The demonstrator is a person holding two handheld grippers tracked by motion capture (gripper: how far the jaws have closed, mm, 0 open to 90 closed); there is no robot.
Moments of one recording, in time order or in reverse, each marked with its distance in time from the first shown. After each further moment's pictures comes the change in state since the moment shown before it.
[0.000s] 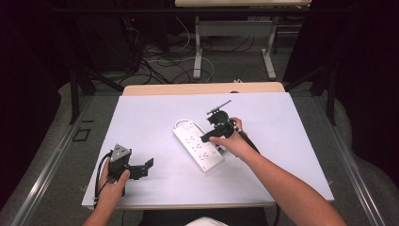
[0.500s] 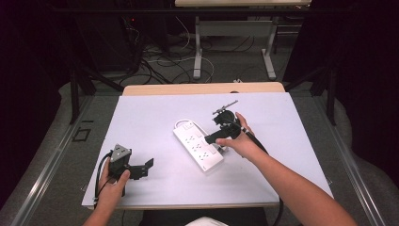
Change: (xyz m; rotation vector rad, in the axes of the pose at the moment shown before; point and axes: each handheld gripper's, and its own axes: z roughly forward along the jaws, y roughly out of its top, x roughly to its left) left arm 0.000 0.000 0.000 -0.001 0.000 0.000; right arm -0.005 -0.008 -0.024 -0.033 -0.062 -0.039
